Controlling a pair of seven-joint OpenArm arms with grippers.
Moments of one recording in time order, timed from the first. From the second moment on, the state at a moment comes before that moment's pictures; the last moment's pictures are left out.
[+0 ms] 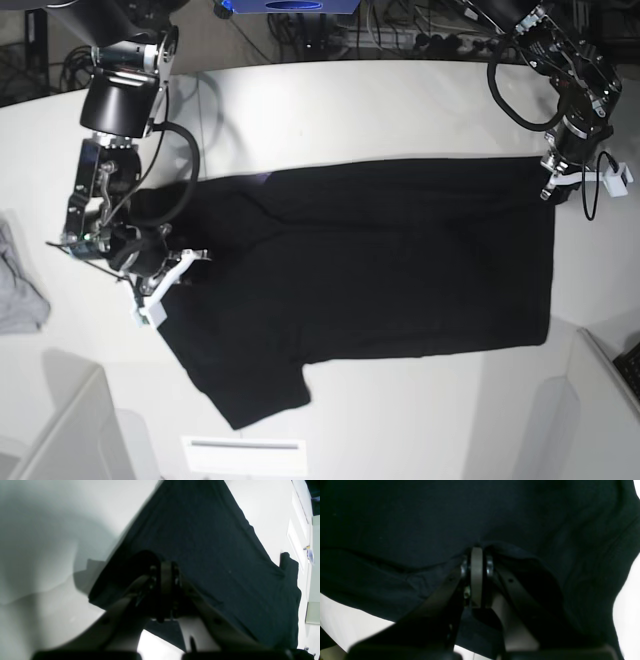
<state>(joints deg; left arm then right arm) 9.0 -1.7 -50.7 98.6 -40.6 -7.0 55.8 14.8 6.1 14.5 77.4 26.3 25.4 -65.6</state>
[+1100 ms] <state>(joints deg) 17.9 -1.4 -56.6 97.3 -41.2 -17.0 55.0 -13.5 -1.2 23.9 106.1 27.2 -4.2 -52.2</state>
